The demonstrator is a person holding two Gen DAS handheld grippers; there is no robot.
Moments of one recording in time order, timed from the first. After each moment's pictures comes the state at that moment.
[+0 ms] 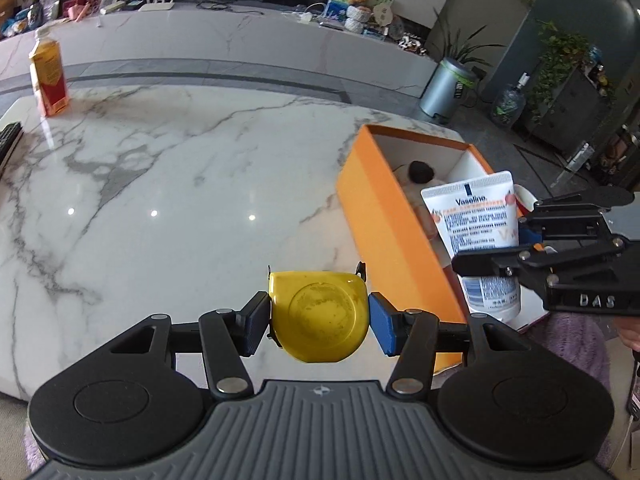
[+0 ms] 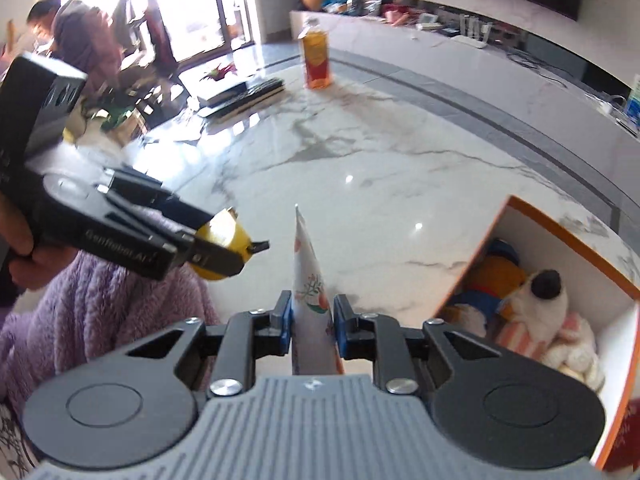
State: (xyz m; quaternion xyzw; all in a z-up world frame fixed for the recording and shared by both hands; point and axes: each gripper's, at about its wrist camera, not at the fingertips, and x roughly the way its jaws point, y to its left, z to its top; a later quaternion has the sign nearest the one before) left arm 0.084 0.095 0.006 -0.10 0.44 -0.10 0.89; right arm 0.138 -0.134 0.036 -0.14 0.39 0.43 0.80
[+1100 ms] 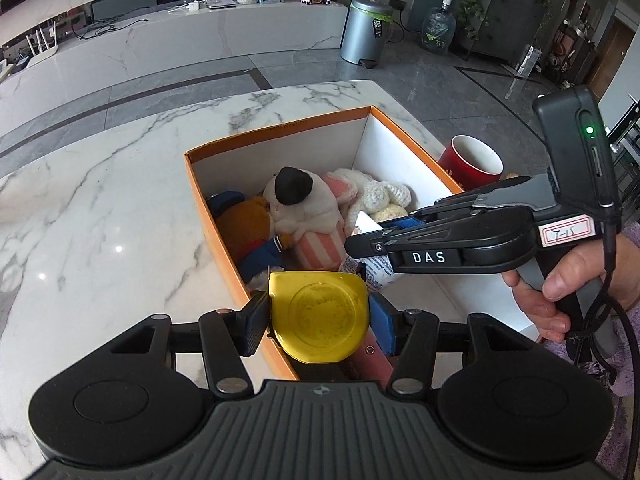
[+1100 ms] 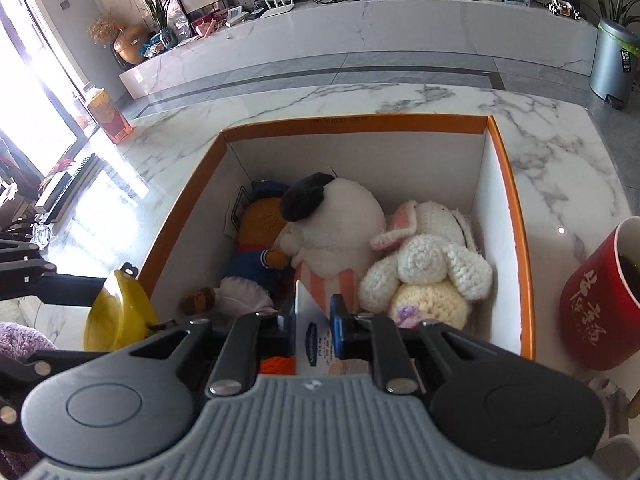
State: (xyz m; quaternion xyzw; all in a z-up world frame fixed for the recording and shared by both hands) left arm 0.185 -0.044 -0.014 0.02 0.47 -0.19 0.86; right arm 0.259 -0.241 -0.045 0.01 0.46 0.26 0.85
